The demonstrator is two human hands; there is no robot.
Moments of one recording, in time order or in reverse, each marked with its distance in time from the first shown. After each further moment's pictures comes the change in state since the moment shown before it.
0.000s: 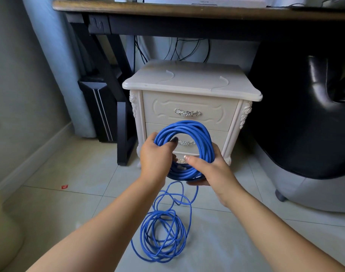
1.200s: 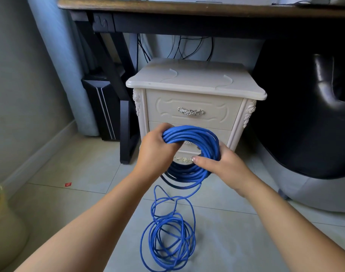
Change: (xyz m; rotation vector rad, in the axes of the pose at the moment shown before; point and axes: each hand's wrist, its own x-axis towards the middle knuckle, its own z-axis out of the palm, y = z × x) left_hand 0.012 0.007 -0.022 0.354 -0.170 0.342; right_hand 0.006 -0.012 -0.019 -0.221 -0.107 -0.088
